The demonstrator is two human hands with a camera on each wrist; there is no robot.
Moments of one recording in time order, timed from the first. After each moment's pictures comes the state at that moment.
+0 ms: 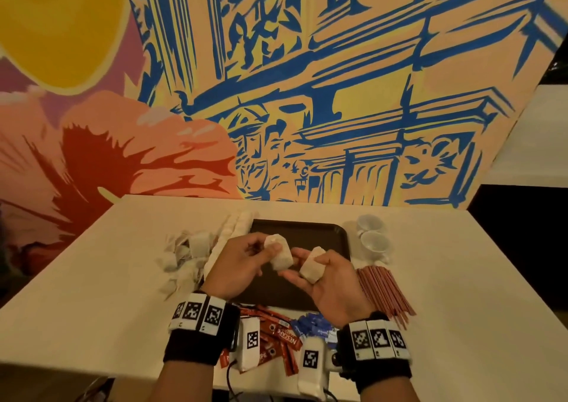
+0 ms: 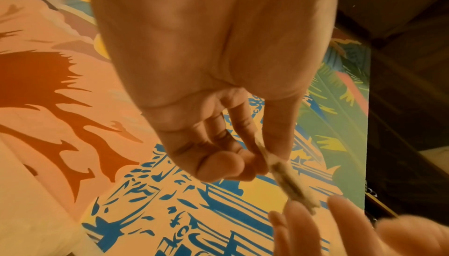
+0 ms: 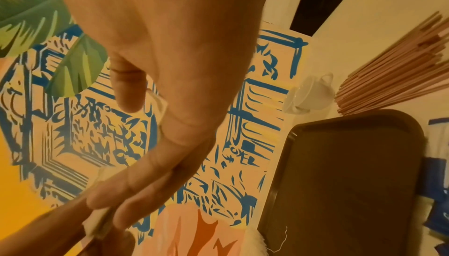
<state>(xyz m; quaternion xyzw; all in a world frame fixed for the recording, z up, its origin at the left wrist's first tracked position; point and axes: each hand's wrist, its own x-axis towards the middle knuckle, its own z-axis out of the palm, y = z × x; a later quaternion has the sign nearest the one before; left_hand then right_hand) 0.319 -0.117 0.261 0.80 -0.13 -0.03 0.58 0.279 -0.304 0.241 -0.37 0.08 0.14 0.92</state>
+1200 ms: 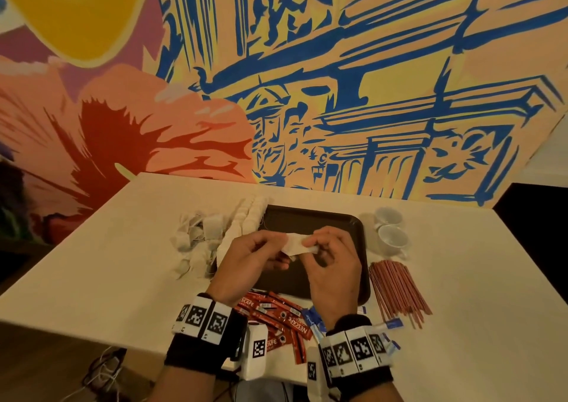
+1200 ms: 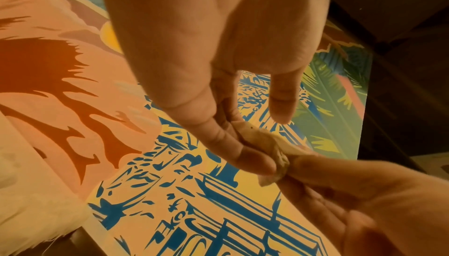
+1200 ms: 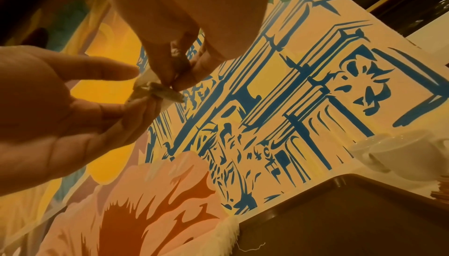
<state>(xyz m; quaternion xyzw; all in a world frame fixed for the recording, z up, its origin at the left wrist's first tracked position) 0.302 -0.108 0.248 0.67 -0.04 -0.08 0.74 0.278 -0.261 0.219 -0.74 -0.03 -0.30 0.60</state>
